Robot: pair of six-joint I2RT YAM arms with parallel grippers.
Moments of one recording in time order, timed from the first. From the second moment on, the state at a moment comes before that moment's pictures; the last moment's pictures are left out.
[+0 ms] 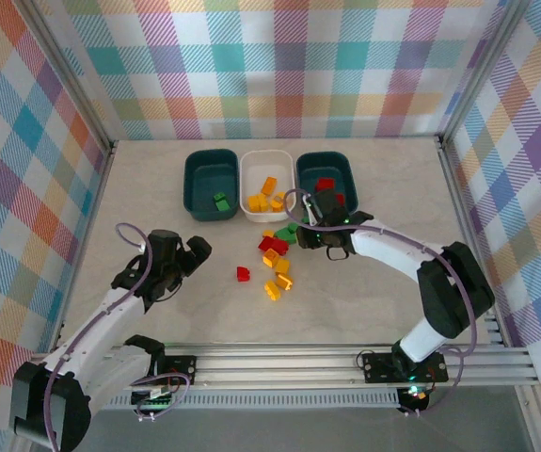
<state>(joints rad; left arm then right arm) -0.28 0.91 0.53 -0.45 -0.01 -0.99 0.64 1.58 1.03 -0.41 0.03 0.27</state>
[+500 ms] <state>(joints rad) -0.14 0.97 0.51 -0.43 0.19 -0.91 0.78 1.99 1.59 -0.31 -0.06 0.30</state>
